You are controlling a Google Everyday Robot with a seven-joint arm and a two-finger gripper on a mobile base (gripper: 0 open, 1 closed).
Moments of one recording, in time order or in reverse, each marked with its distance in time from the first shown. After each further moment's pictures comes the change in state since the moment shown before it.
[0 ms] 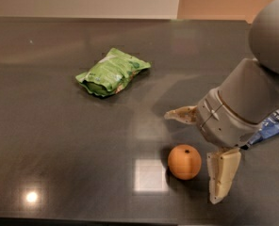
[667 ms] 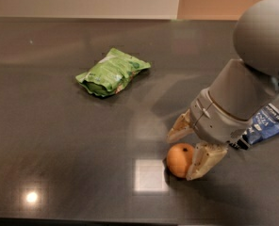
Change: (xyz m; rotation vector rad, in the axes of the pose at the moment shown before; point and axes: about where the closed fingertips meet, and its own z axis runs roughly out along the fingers) arm 0.003 -0.007 0.010 -0.040 0.013 0.011
